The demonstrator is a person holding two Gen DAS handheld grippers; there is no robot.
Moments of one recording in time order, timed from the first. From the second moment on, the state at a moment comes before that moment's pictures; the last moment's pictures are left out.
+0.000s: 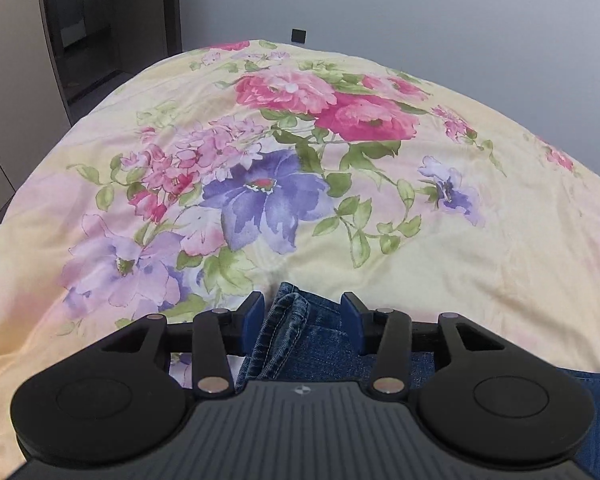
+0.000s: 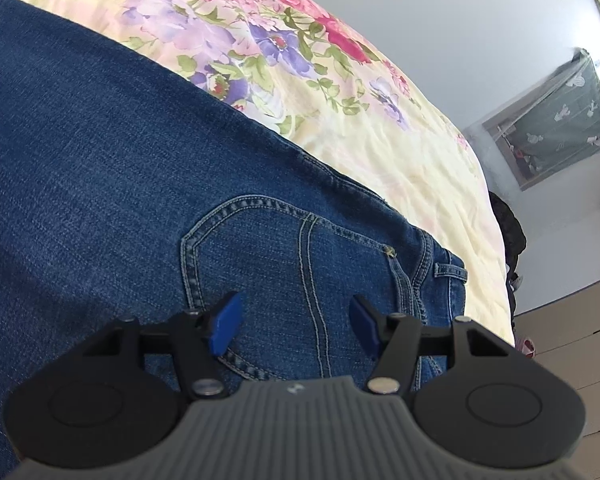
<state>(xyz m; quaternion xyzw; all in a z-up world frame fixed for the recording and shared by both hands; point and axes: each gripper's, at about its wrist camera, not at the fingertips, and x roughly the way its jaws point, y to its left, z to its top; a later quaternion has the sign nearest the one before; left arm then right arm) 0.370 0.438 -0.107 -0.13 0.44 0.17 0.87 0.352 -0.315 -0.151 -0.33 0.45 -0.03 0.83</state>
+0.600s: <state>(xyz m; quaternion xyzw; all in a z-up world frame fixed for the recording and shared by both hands) 0.397 0.402 -0.115 0.01 0.44 0.19 0.88 0.371 -0.323 -0.157 -0.29 0.45 -0.05 0.84</state>
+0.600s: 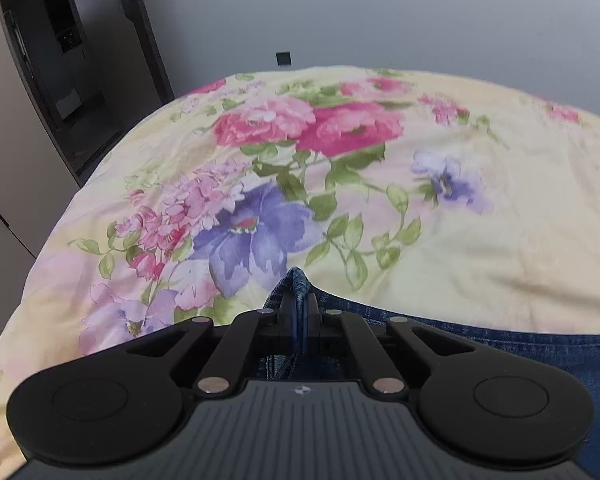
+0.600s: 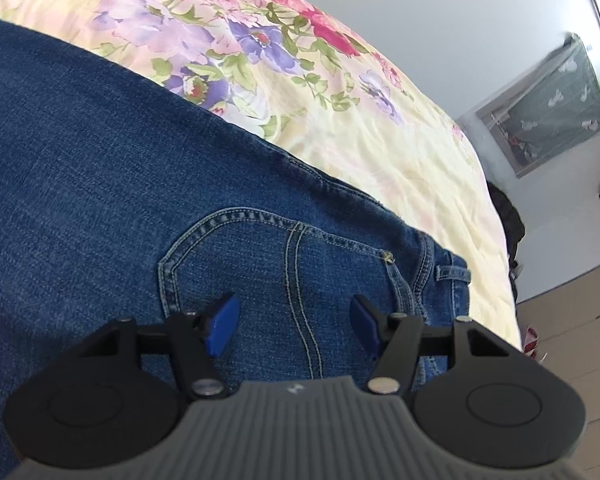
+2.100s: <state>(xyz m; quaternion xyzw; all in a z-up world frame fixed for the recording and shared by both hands) 0.271 0.392 -0.130 0.05 0.48 0.28 0.83 0.190 -0.312 -0.116 -0.05 0.45 -0.06 0.89</state>
